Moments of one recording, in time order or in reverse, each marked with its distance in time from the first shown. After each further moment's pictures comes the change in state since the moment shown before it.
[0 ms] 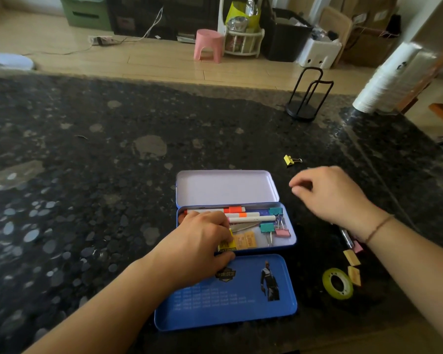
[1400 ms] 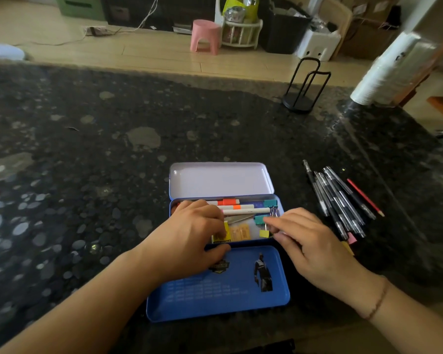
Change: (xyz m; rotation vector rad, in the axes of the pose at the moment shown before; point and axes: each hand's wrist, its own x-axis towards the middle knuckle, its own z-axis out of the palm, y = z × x) left_hand -0.002 -0.001 -0.001 0.003 0.008 0.031; right_hand -0.083 0.009 0.056 0.299 0.069 -0.471
